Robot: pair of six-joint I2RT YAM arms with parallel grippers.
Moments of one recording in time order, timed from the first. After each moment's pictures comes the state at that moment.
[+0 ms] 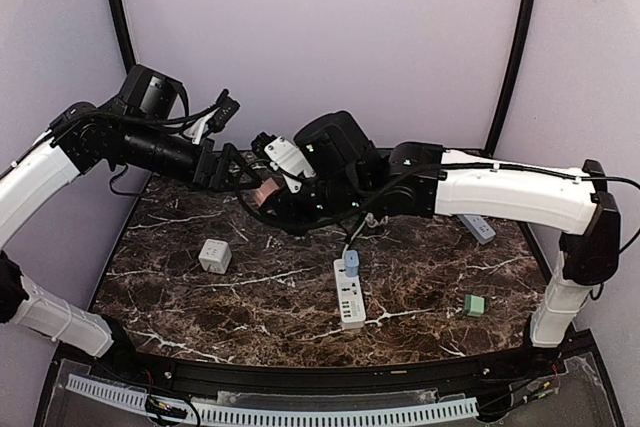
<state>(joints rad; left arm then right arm) -0.72 1.26 1.50 -0.96 0.37 -0.37 1.21 1.78 1.69 -0.49 0.16 0.13</state>
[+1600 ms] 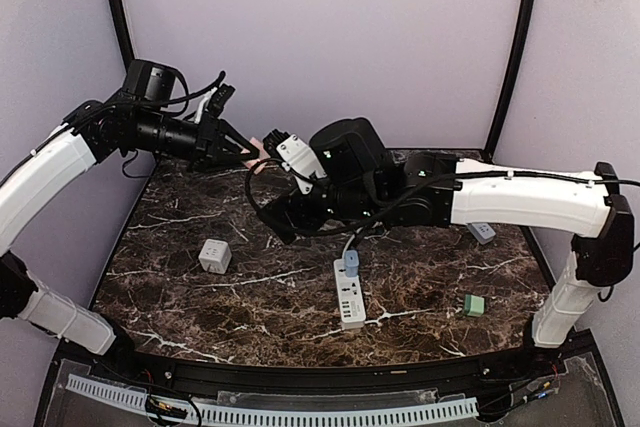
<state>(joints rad) -0.54 1.34 1.49 -0.78 0.67 -0.54 1.22 1.70 1.57 -0.36 0.24 0.09</state>
